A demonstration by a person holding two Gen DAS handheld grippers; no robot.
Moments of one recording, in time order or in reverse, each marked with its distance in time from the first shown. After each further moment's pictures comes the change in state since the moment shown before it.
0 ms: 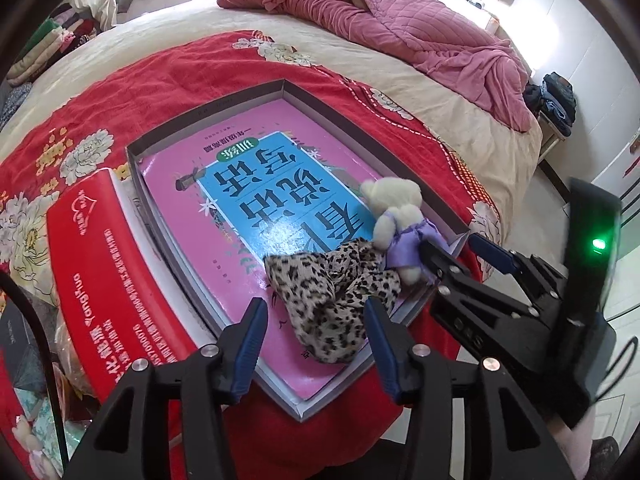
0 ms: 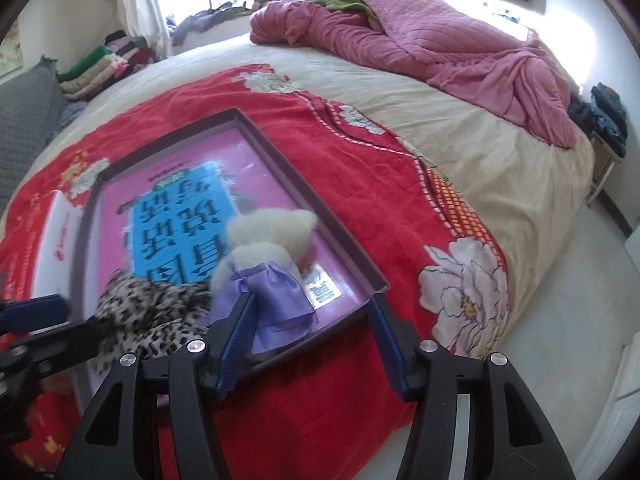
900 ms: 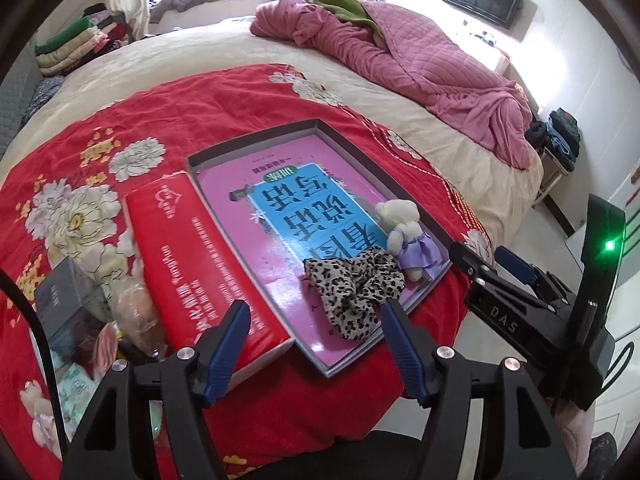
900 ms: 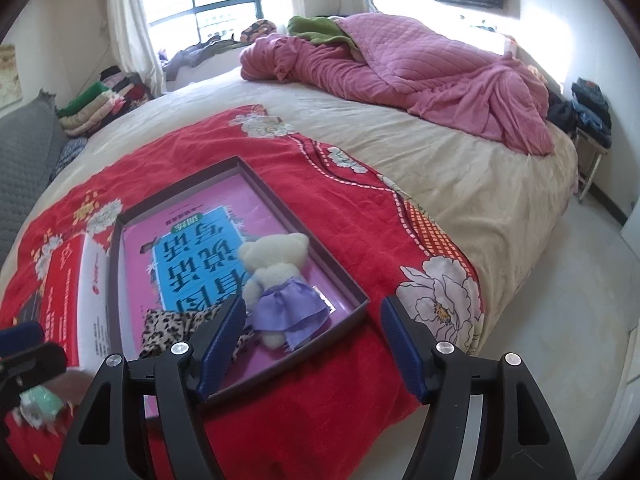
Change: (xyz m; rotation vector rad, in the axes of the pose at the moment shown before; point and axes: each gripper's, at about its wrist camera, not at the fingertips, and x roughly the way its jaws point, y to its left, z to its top) left arm -0.067 0.025 -0.025 -0.081 -0.122 0.023; right arm -0.065 -0.001 0.002 0.066 -0.114 0.040
